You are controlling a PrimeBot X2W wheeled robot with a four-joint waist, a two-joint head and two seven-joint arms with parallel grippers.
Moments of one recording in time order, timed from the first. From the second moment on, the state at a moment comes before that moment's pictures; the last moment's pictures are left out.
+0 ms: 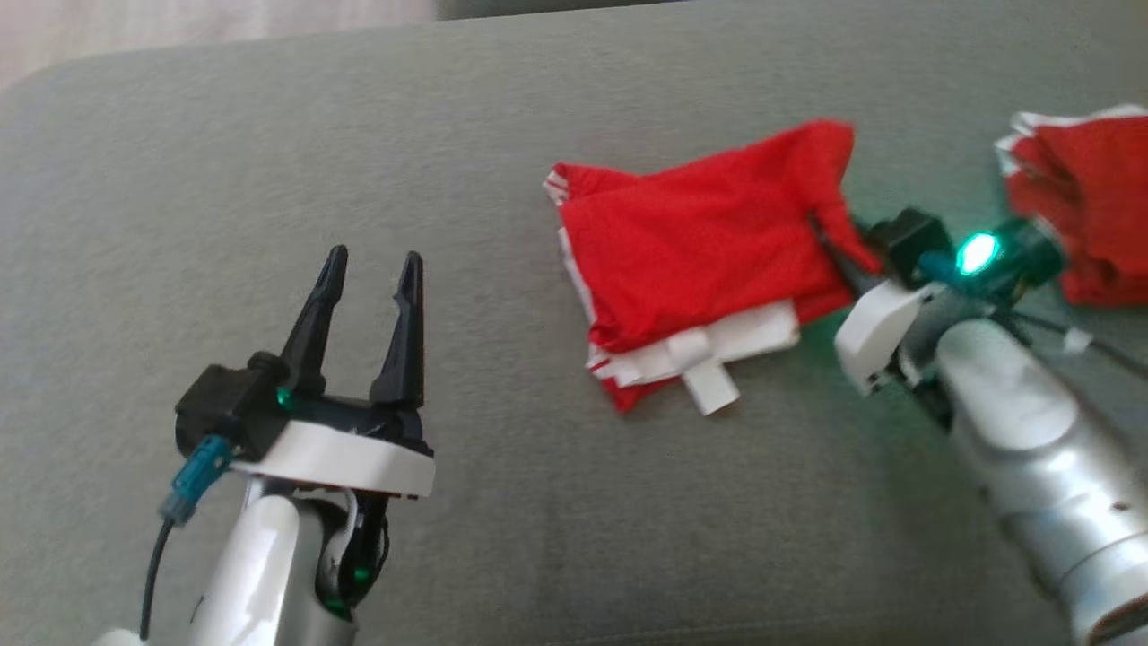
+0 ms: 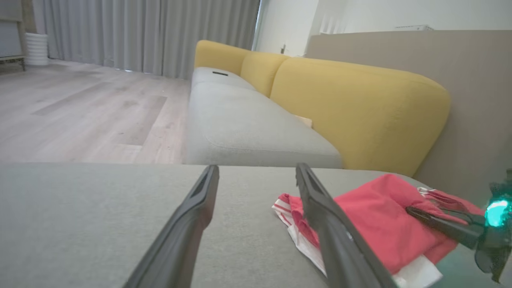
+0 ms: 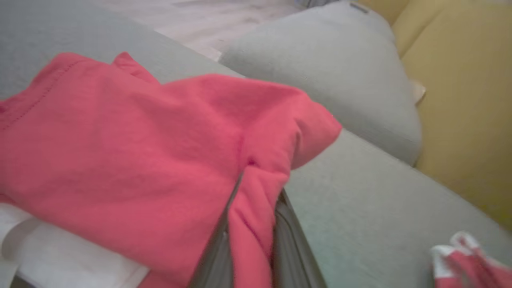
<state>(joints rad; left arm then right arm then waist) -0.17 0.04 -0.21 0.09 -0.26 -0.06 -0.26 -0.72 -0.22 0.52 0.95 0.06 0.13 -0.20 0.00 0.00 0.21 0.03</state>
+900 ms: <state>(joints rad) -0.29 0.04 -0.24 0.10 -0.24 -0.09 -0.26 -0.92 -0.74 0.37 0.98 0.02 0.13 -0.11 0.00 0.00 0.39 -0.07</state>
